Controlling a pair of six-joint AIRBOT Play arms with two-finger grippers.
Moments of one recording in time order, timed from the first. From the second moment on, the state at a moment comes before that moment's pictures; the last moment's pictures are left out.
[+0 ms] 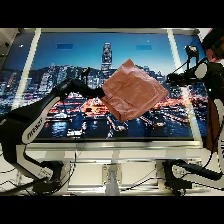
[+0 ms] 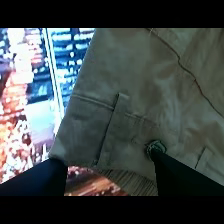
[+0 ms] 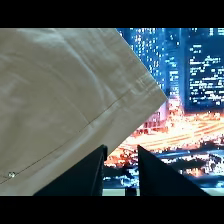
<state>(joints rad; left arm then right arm) -0.32 -1.74 1.26 -2.22 0.75 1.77 -0.04 -1.31 1.28 -1.57 1.04 1.60</state>
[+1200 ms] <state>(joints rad) -0.39 -1.41 1.26 -2.02 0.56 1.75 -0.07 -1.36 1.11 -1.54 1.00 1.56</state>
